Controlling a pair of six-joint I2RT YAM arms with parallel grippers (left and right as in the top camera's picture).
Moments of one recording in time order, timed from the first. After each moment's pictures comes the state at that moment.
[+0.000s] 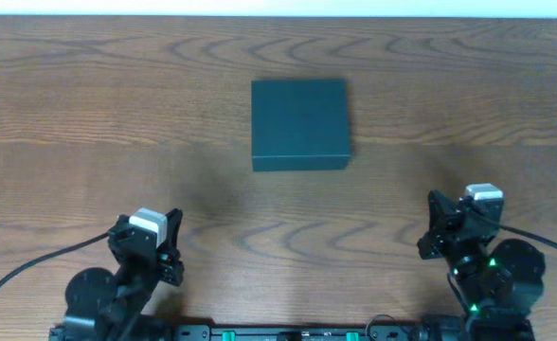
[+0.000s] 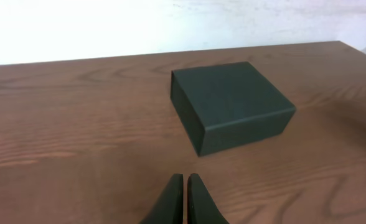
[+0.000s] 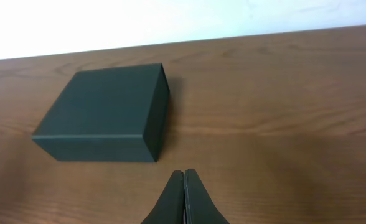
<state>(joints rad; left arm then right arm) -0.19 0.17 0.49 -0.61 0.22 -0.05 -0.08 0.34 0.47 -0.50 -0.27 0.11</state>
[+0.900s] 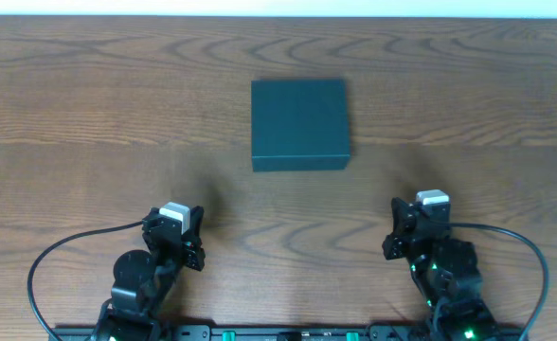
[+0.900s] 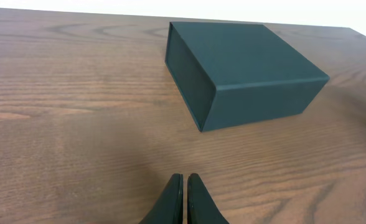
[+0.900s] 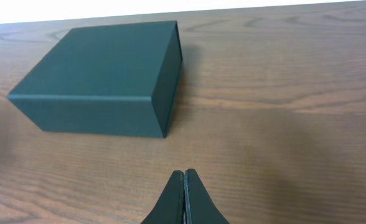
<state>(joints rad) -0.25 0.17 0.08 -0.23 0.17 -0.14 0.31 0.34 0.18 -0.24 0.07 0.19</state>
